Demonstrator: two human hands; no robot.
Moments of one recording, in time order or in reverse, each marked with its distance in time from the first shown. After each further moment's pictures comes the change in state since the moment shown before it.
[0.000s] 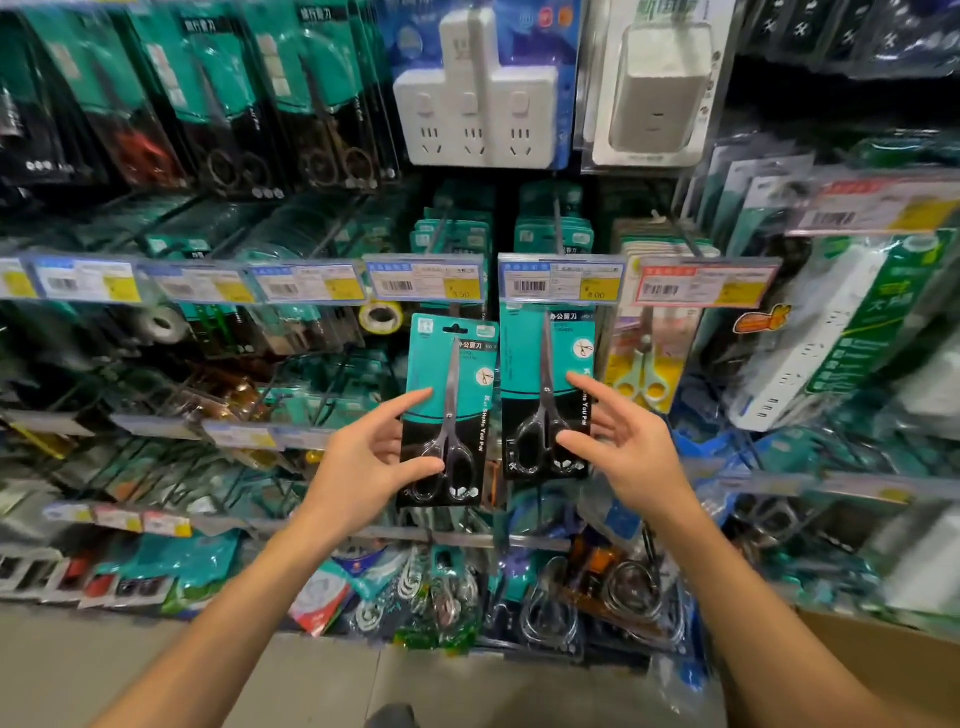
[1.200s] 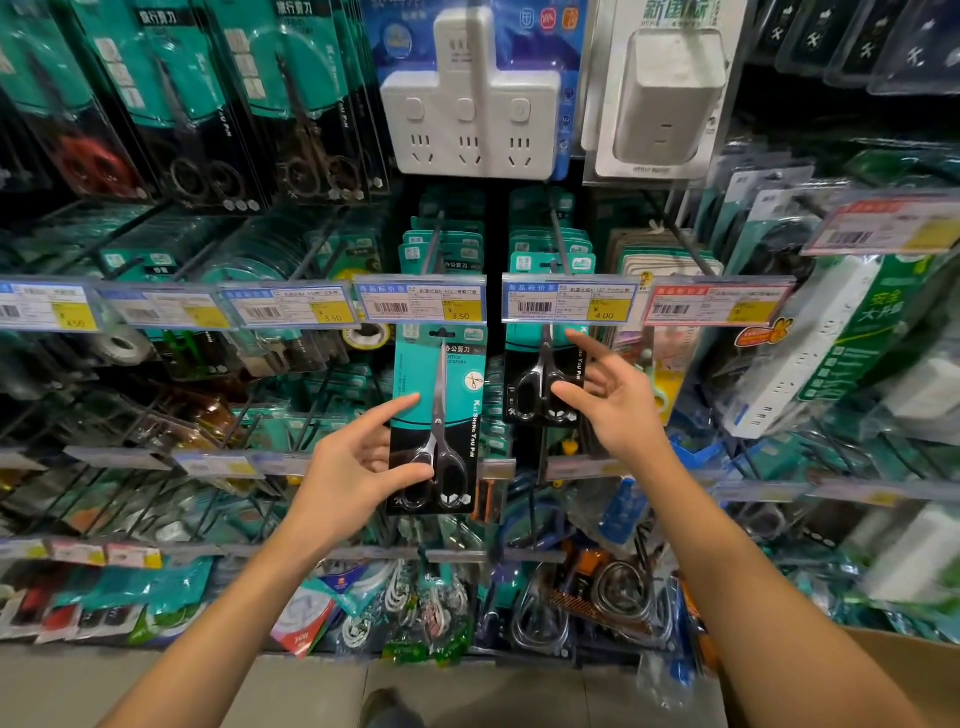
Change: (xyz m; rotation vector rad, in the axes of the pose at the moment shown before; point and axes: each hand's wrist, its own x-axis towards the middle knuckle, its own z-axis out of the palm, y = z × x) left_hand 0.029 -0.017 -0.010 -0.089 -0.067 -0.028; right_hand 0.077 0.017 -0.001 -0.018 0.139 -0.010
